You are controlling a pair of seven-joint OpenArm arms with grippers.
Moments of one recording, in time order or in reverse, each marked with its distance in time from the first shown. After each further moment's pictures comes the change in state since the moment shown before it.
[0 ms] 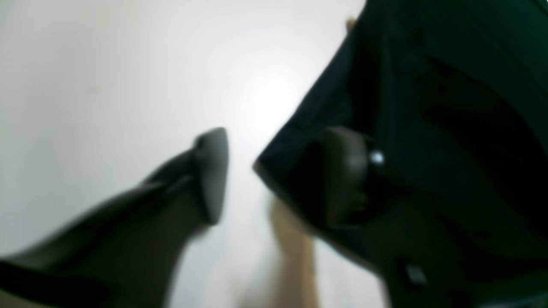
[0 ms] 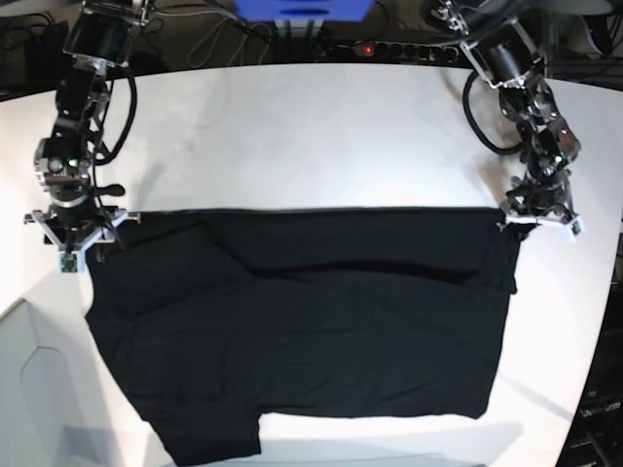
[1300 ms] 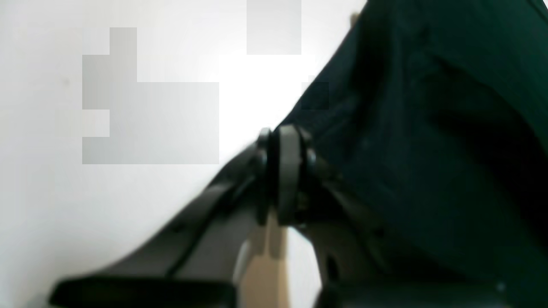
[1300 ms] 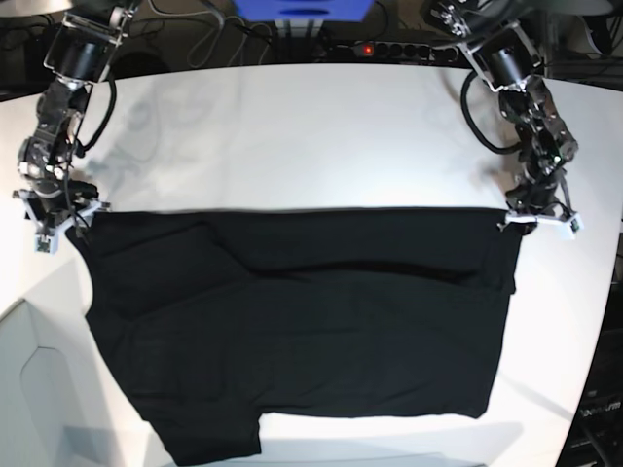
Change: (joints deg) left arm 0.0 -0.6 -0.4 -4.9 -1.7 -0.5 -3.1; right arm 3.7 5.0 6.0 -21.9 2.7 0.0 4.3
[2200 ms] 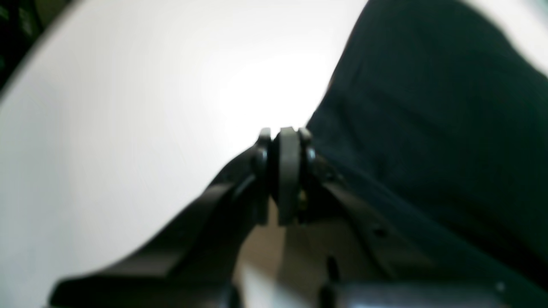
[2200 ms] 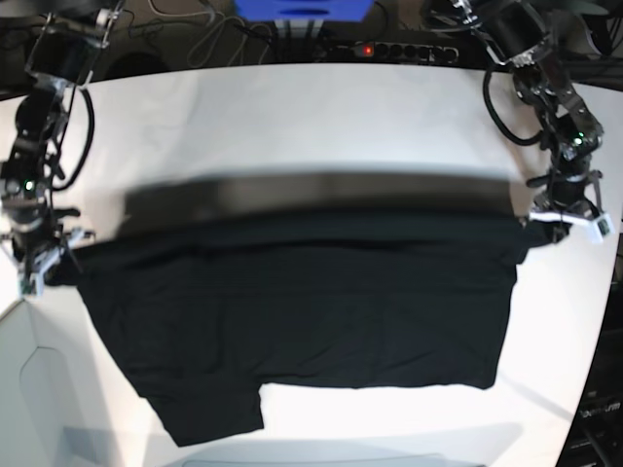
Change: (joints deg) left arm 5.7 -0.9 -1.7 21.9 1.0 0.2 5.0; right arm 2.3 5.0 -3.6 20.9 -0.8 1.1 -12.9
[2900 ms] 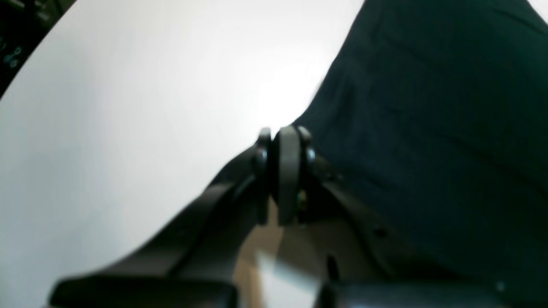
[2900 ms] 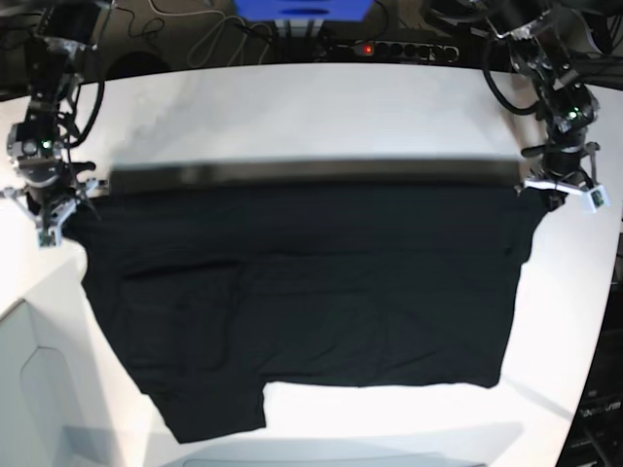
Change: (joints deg) left arm 9.4 0.3 -0.1 1.4 0.0 0.0 -1.4; right arm -13.1 -2.9 -0.6 4.8 -1.4 -0.2 -1.7
